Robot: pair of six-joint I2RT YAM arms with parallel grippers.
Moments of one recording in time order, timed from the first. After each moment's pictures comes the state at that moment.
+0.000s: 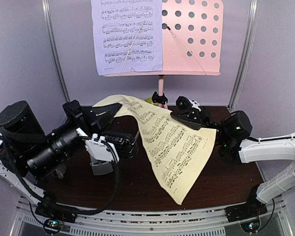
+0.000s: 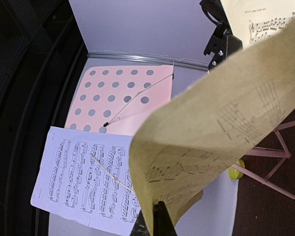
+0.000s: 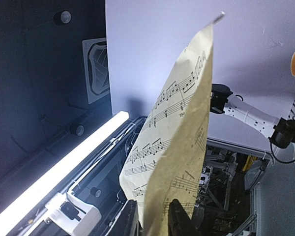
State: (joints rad) left arm -1.75 1.12 1.25 0.02 -0.99 1.51; right arm 0.87 1.34 0.71 1.26 -0.71 1.93
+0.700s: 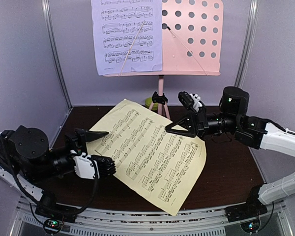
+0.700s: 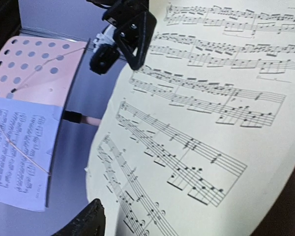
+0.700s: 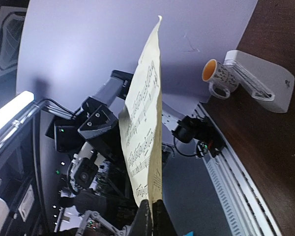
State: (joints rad) left arm -1.74 0.98 1.16 -0.56 -0.89 0.85; right arm 0.84 1.16 0.97 0.15 -0.79 1.14
